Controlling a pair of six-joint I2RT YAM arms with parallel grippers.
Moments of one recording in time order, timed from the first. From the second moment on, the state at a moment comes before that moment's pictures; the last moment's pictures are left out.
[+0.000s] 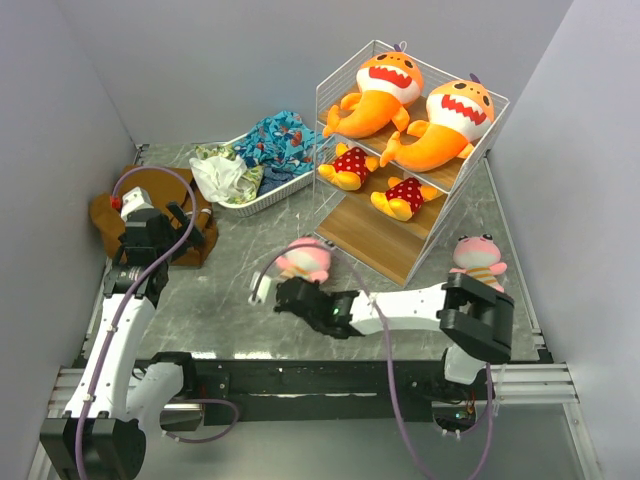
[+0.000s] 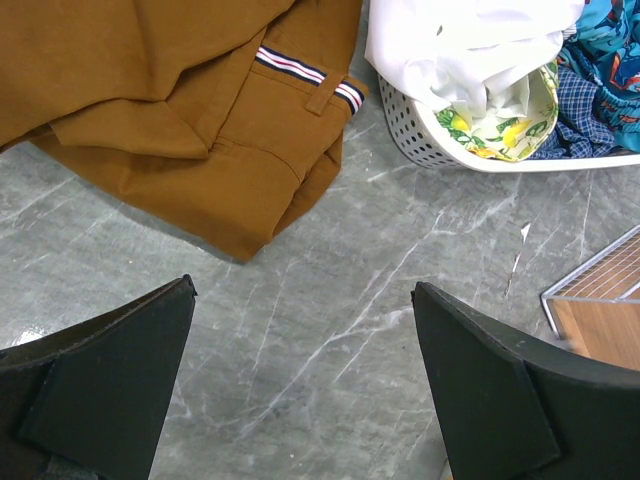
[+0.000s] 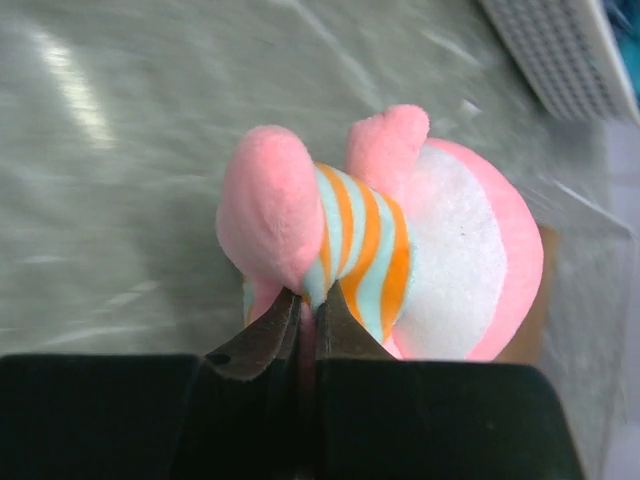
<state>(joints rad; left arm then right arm) -0.01 0.86 0.81 -0.49 -0.21 -0.55 1.25 1.67 0.93 0.06 0.50 -0.43</state>
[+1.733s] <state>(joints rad) -0.01 0.86 0.81 -0.49 -0.21 -0.55 0.80 1.85 0.94 0.37 0.56 -0.69</state>
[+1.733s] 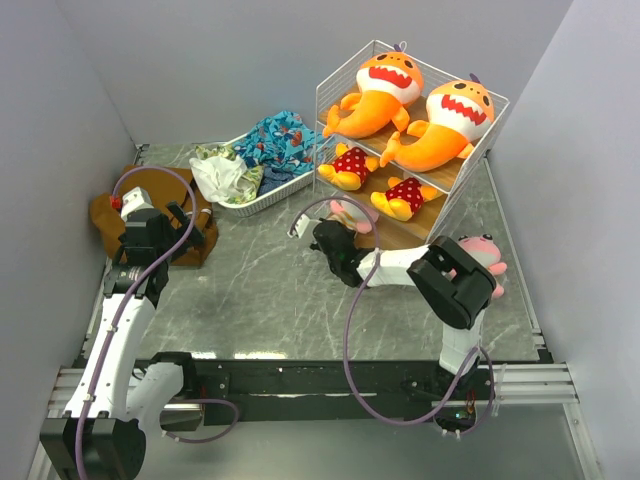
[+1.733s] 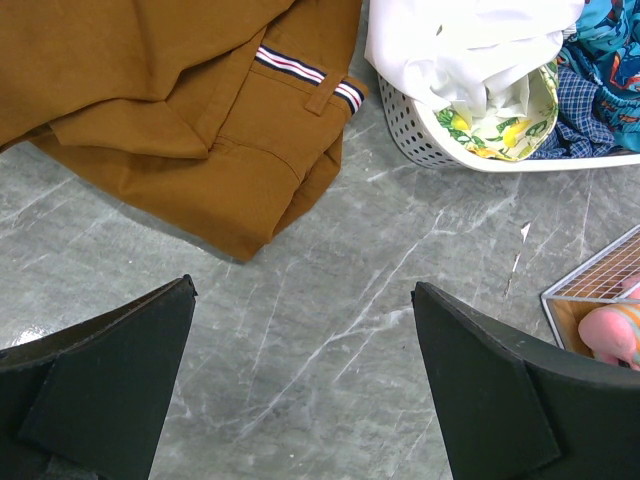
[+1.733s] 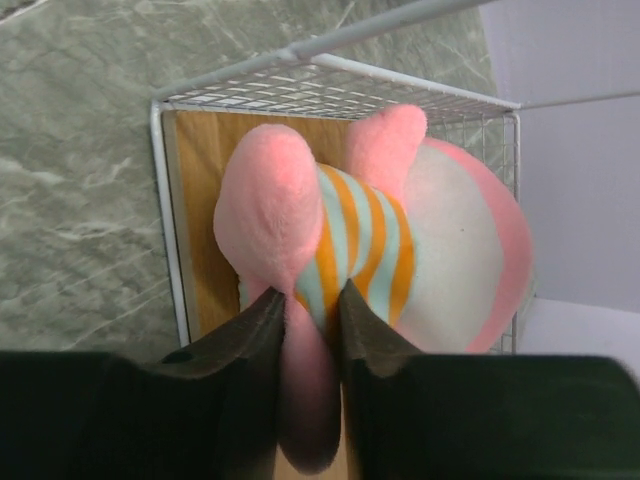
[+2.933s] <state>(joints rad) -0.01 0.85 0.81 -0.49 -0.21 -0.55 1.03 1.30 1.20 -0.09 0.49 -0.41</state>
